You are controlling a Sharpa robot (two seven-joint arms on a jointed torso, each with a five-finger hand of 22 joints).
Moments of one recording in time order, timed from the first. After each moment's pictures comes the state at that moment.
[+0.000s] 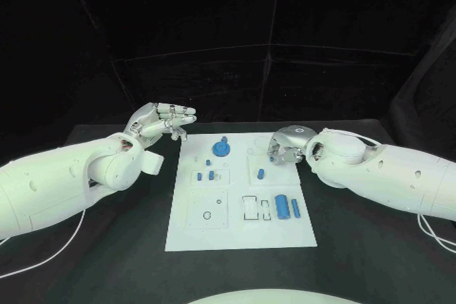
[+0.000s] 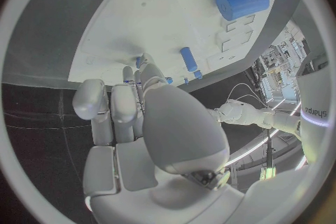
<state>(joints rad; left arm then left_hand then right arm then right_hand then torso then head) 1.25 -0.81 -0.11 1.36 -0.10 -0.17 0.46 1.28 -0.12 0.50 -0.09 0.05 1.01 0.18 0.10 0.07 1.08 0.11 0.19 0.07 1.24 0.02 1.04 0.60 0.17 1.20 0.12 0.62 0.70 1.15 -0.77 0.00 1.38 -1.74 -0.16 -0.14 1.60 0.05 -0.08 0.07 0.11 1.03 0.15 0.07 0.07 1.09 0.09 0.14 0.11 1.46 0.00 1.20 1.07 0.11 1.27 0.11 1.29 1.09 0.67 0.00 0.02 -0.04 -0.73</state>
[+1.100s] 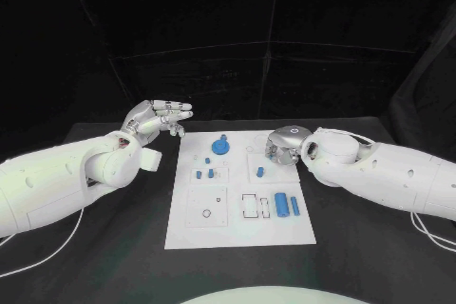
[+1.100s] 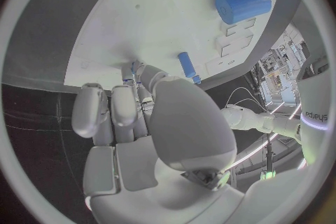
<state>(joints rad) 1.25 -0.81 -0.11 1.35 -0.05 -0.17 0.47 1.29 -0.11 0.50 -0.10 0.05 1.01 0.18 0.11 0.07 1.08 0.11 0.19 0.07 1.22 0.02 1.01 0.56 0.17 1.20 0.12 0.61 0.69 1.14 -0.75 0.00 1.38 -1.77 -0.13 -0.15 1.48 -0.04 0.43 -0.03 0.06 1.11 0.15 0.07 0.07 1.21 0.08 0.08 0.07 1.46 0.00 1.23 1.07 0.09 1.34 0.11 1.39 1.24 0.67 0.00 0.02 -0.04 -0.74</state>
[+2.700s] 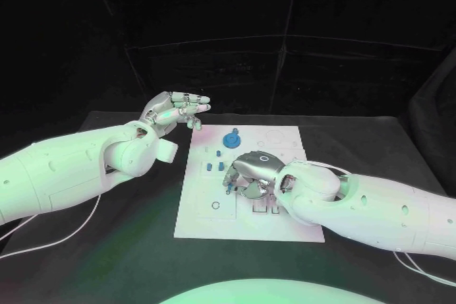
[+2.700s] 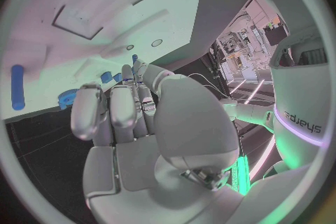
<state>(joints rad) 1.25 -0.81 -0.11 1.38 -0.04 -0.17 0.46 1.29 -0.11 0.50 -0.10 0.05 1.01 0.18 0.11 0.07 1.08 0.11 0.19 0.07 1.22 0.02 1.01 0.55 0.17 1.20 0.12 0.61 0.69 1.04 -0.66 -0.02 1.63 -1.71 -0.25 -0.11 1.43 -0.08 0.52 -0.06 0.06 1.11 0.15 0.07 0.07 1.22 0.08 0.08 0.07 1.46 0.00 1.23 1.06 0.09 1.35 0.11 1.40 1.25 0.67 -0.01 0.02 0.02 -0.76</state>
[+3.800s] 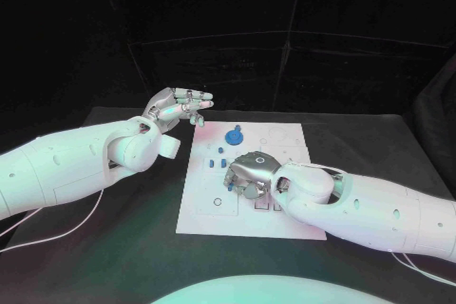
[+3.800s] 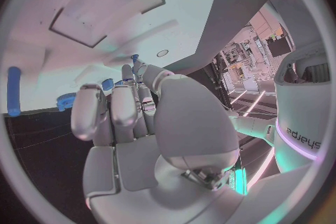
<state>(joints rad) 1.25 -0.81 -0.11 1.38 -0.04 -0.17 0.46 1.29 -0.11 0.49 -0.10 0.05 1.01 0.18 0.10 0.07 1.08 0.11 0.19 0.07 1.22 0.03 1.01 0.54 0.17 1.20 0.12 0.61 0.69 1.02 -0.62 -0.02 1.60 -1.82 -0.21 -0.15 1.43 -0.08 0.52 -0.06 0.06 1.11 0.15 0.07 0.07 1.21 0.08 0.08 0.07 1.46 0.00 1.23 1.06 0.09 1.35 0.11 1.40 1.25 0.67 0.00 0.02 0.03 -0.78</state>
